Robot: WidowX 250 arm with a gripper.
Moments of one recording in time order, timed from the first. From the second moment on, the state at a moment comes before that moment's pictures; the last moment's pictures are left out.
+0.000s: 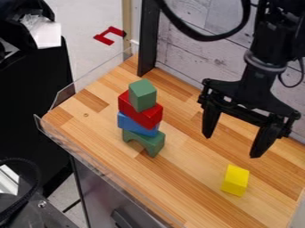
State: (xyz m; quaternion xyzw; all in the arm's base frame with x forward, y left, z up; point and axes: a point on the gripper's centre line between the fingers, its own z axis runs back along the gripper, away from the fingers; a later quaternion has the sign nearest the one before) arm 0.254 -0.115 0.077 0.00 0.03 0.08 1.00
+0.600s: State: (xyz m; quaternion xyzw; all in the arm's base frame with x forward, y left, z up) arm 0.242 -0.123 0.061 0.00 -0.01 0.14 0.99
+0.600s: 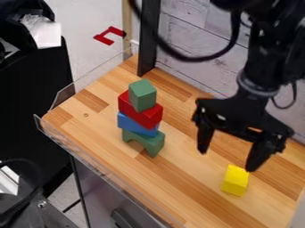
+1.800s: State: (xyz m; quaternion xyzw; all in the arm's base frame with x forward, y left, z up) arm 0.255 -0.152 0.024 -0.04 0.00 0.14 0.99
